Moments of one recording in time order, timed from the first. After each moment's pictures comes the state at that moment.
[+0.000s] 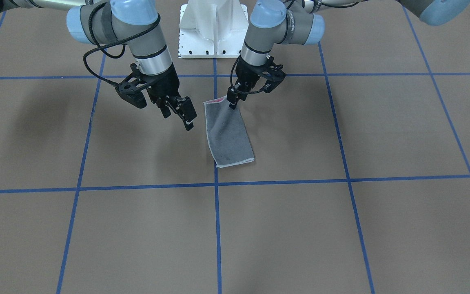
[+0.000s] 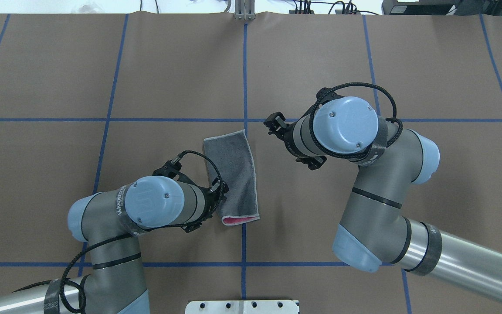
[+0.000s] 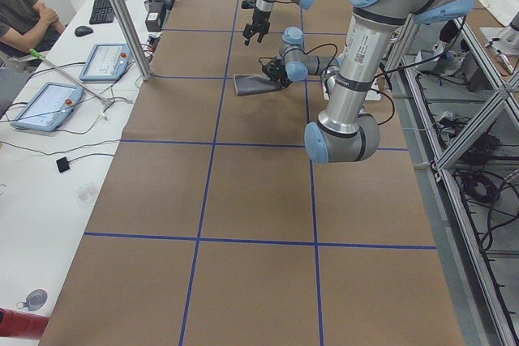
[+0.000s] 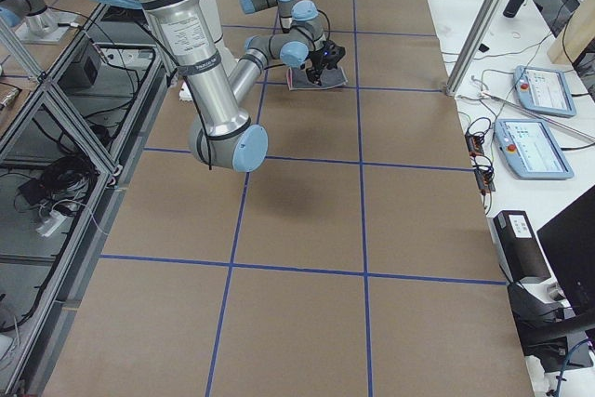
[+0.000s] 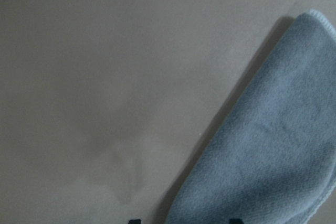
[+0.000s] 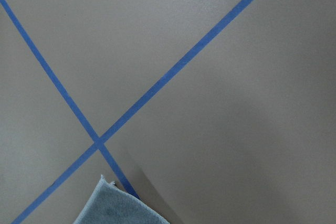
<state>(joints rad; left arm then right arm) -0.32 -2.10 -1.75 -1.89 -1.66 -2.23 0.53 -1.02 1.83 -1.41 1.69 1.98</state>
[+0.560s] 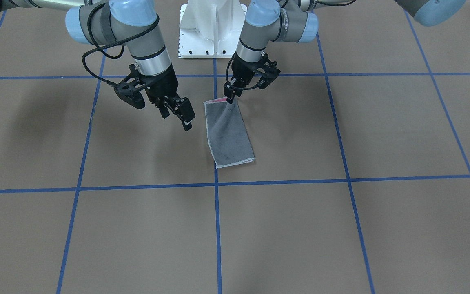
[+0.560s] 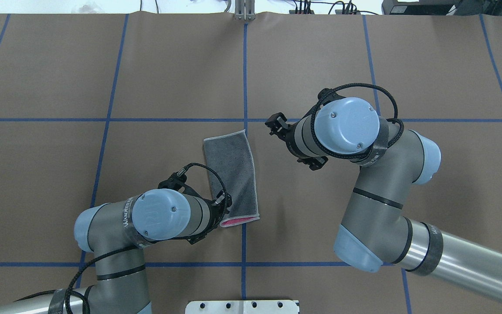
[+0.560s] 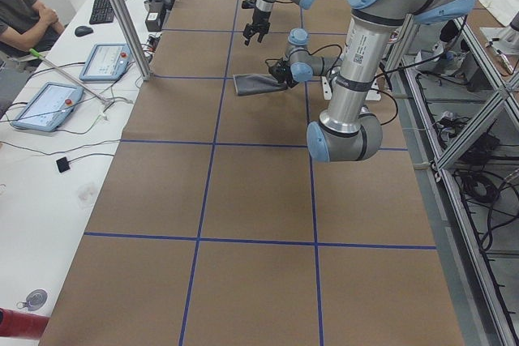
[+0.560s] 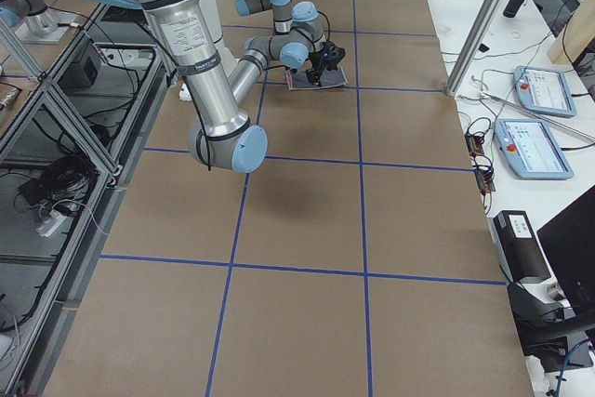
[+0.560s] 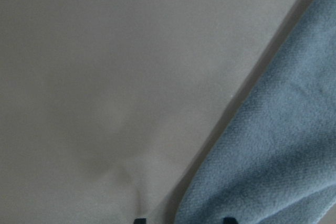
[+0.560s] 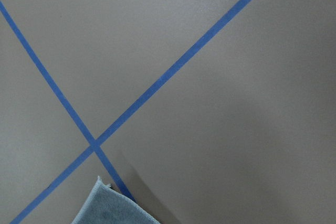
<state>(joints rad) -0.28 -2.10 -1.74 -1.89 -1.66 -2.24 0.53 -1.03 1.83 -1.41 1.69 1.98</state>
